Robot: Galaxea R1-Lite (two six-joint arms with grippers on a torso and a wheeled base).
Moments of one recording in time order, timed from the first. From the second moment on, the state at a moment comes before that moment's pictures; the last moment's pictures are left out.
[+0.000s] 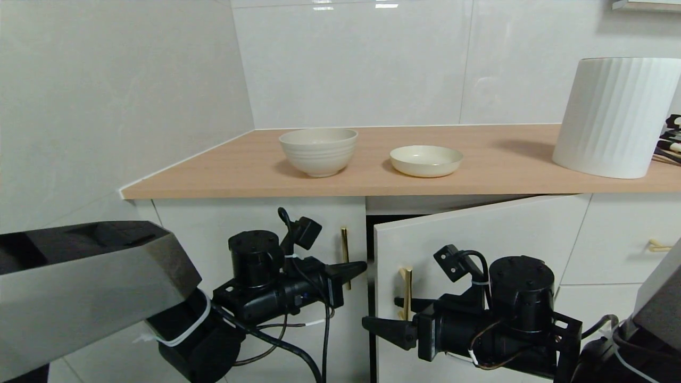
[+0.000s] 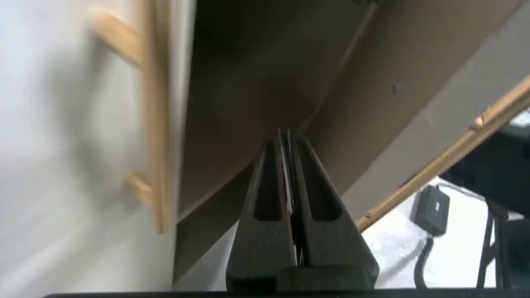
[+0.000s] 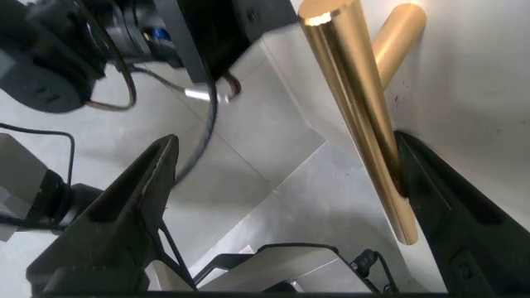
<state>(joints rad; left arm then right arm) -0.50 2.16 -0.64 -1.33 -0.48 -0.31 0.77 2.00 -0.50 -1.26 0.35 0.49</state>
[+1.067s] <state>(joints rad) -0.65 2.27 -0.69 -1.45 -0.40 -0.31 0.71 1.96 -0.44 -1.28 0.34 0.41</state>
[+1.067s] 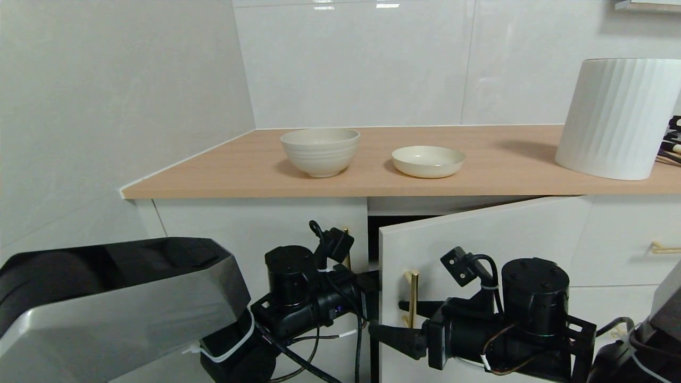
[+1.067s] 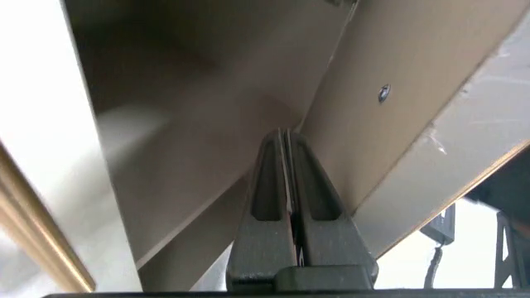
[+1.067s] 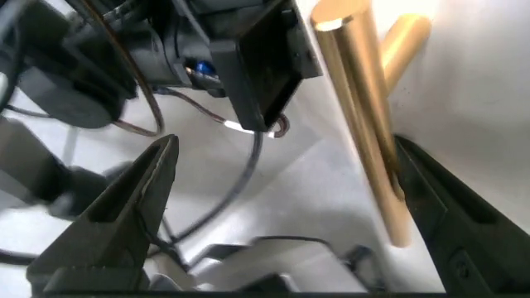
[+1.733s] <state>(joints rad) -0.66 2.27 -0.70 -1.45 -0.41 -0.31 0.66 1.78 -0.25 -1.29 0.33 0.36</state>
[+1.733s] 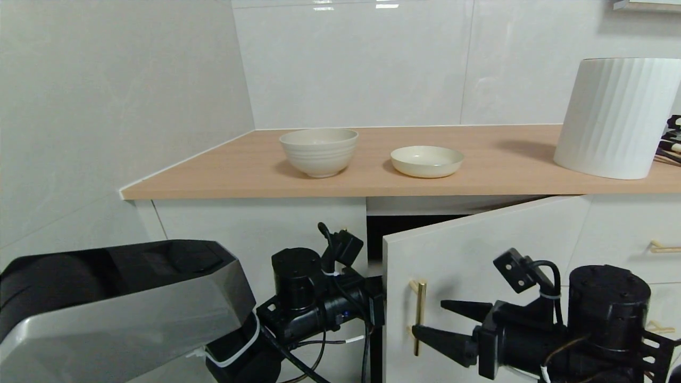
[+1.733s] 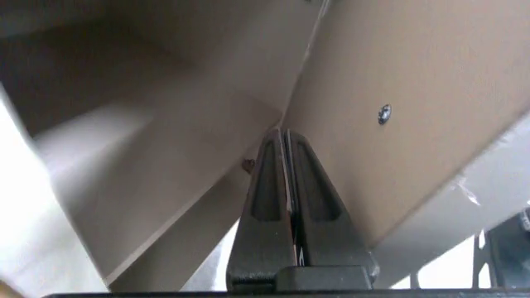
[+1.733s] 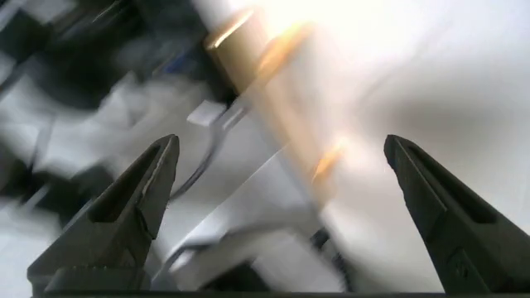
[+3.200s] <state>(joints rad) -0.67 2.28 -0.79 -1.35 -0.40 -0.31 0.86 1.67 -0.07 -1.28 0.40 0.35</state>
